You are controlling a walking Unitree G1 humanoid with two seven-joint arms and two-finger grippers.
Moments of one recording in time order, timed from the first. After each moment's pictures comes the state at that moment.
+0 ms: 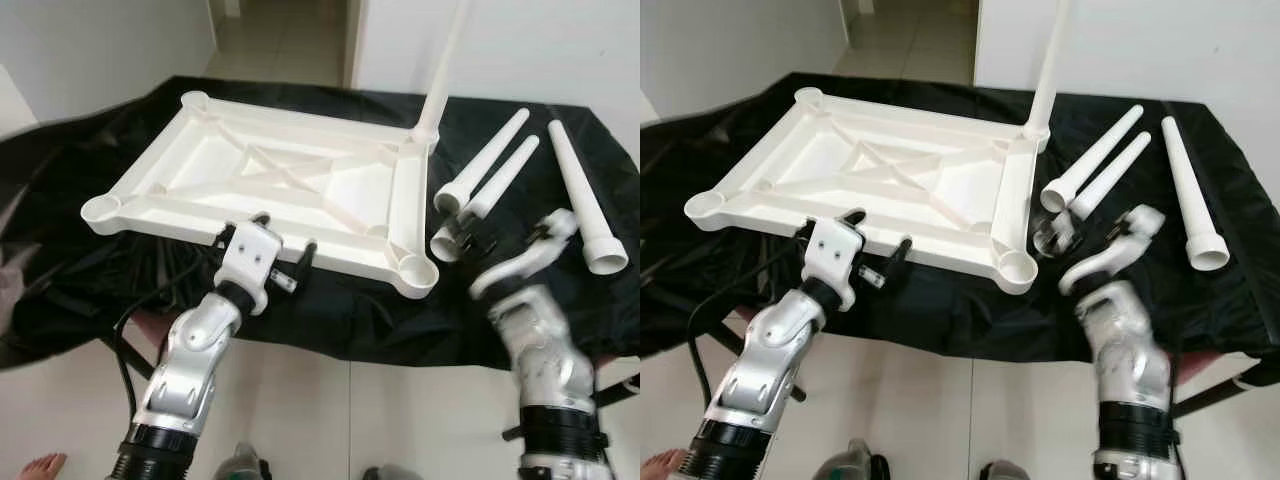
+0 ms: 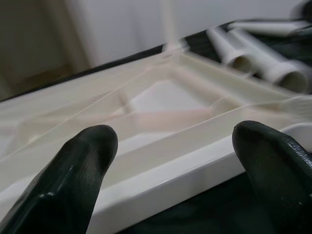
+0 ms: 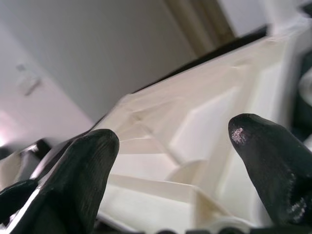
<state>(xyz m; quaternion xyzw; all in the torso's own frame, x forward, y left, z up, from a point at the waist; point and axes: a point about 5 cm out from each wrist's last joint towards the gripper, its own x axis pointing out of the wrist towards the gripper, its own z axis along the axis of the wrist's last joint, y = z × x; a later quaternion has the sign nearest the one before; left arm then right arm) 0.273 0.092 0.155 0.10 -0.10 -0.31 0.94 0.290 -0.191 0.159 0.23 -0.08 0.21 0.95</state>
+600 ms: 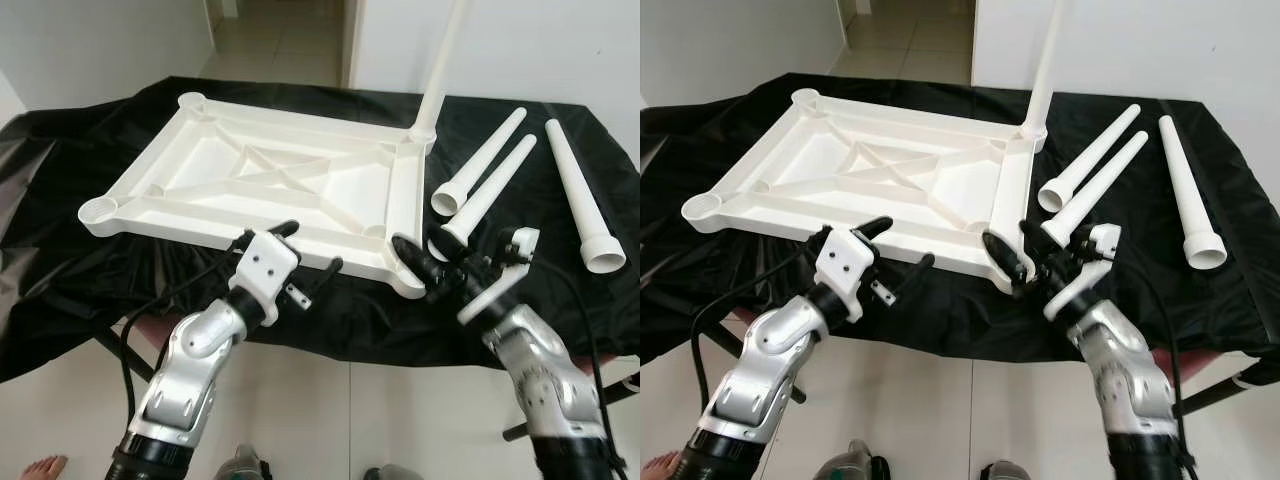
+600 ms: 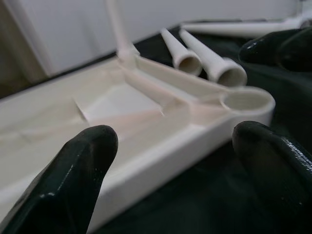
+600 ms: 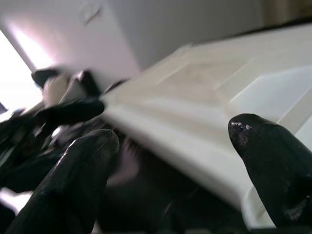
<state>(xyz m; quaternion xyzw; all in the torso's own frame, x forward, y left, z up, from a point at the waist) 0.253 0.093 0.150 0.12 -0.08 -0.40 0.90 0.248 -0.174 0.148 0.11 -0.03 0.38 0.92</state>
